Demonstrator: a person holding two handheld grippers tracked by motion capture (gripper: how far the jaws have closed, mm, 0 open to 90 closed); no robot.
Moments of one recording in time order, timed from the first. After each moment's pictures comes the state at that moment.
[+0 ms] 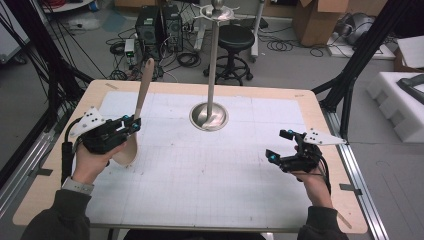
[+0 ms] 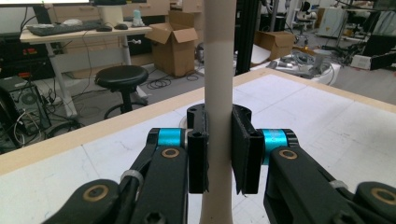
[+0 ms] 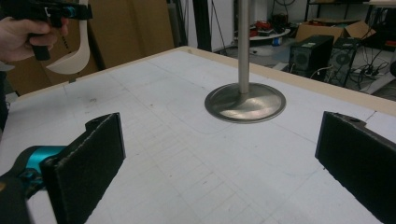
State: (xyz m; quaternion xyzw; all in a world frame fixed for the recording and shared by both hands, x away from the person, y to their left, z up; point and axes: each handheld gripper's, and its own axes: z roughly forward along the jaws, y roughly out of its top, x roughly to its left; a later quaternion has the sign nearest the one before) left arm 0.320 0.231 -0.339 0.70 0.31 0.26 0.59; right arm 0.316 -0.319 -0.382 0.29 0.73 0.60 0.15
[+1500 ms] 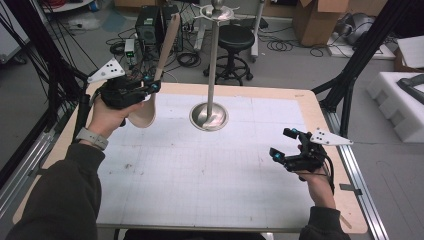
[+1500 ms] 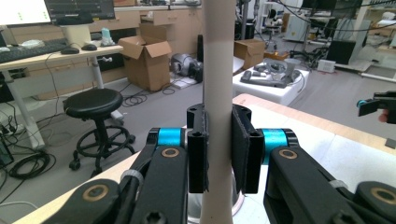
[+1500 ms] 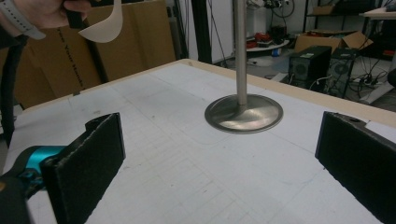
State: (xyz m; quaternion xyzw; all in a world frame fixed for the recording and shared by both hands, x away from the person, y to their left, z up) left arm 0.392 0.190 -0.262 0.71 0.26 0.22 0.62; right arm 0.313 -0.327 -0.377 0.29 0.71 0.62 0.16
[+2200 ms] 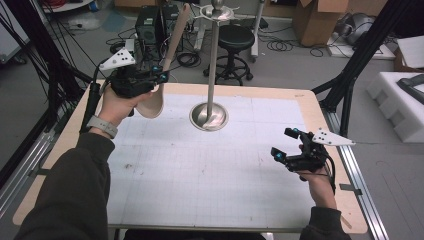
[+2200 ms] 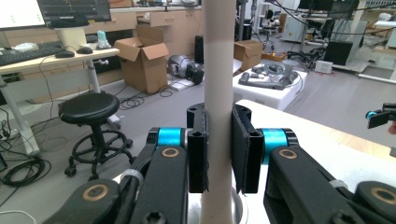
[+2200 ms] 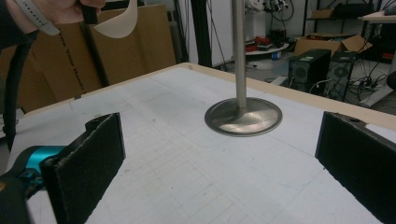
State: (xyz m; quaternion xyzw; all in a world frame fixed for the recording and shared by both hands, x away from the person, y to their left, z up) left arm 0.416 0.174 -0.255 0.71 0.26 0.22 0.62; right arm 0.313 -0.331 -0.376 0.29 0.71 0.63 0.16
